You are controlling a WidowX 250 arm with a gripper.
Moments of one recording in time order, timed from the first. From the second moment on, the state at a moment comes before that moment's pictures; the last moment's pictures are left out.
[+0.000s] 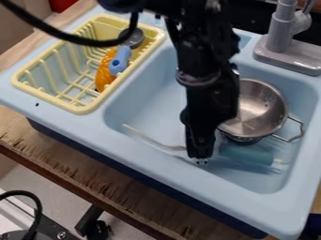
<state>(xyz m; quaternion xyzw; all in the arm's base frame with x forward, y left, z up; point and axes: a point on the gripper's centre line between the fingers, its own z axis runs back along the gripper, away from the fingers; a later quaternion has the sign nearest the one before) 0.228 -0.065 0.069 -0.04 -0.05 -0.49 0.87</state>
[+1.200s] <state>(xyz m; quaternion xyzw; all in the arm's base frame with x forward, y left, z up) 0.228 -0.060 0.117 -0.08 -0.06 -0.53 0.84</state>
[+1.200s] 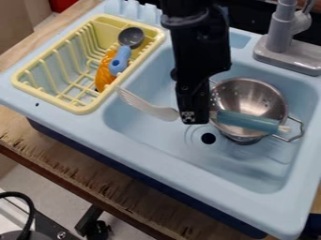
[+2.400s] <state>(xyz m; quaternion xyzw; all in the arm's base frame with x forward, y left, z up) 0.294 -0.006 0.134 0.09 -0.19 -0.12 0.97</state>
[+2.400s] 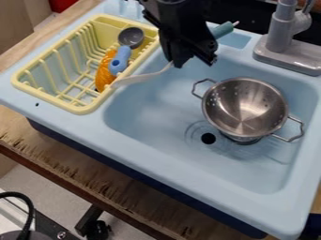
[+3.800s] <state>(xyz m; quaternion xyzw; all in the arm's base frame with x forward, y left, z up) 0.294 0.017 0.119 0.13 -0.18 -0.18 0.96</state>
